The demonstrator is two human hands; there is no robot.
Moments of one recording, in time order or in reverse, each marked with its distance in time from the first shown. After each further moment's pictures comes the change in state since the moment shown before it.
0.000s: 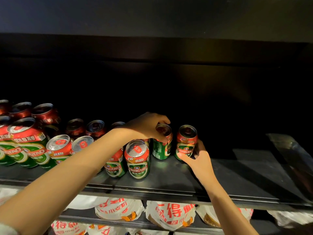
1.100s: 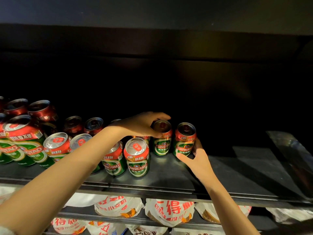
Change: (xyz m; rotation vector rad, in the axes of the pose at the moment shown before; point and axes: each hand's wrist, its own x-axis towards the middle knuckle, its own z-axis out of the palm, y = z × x) left_hand 0.002 -0.018 -0.001 -0.079 -0.117 0.027; right_hand -0.001 -0.002 0.002 -0.113 -0.060 0.030
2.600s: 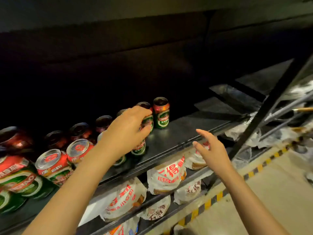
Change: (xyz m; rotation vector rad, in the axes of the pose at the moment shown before) left_hand -0.124 0.032 -0.006 0.145 0.210 0.310; right_hand -0.170 -0.076 0.011 -0.325 0.472 0.256
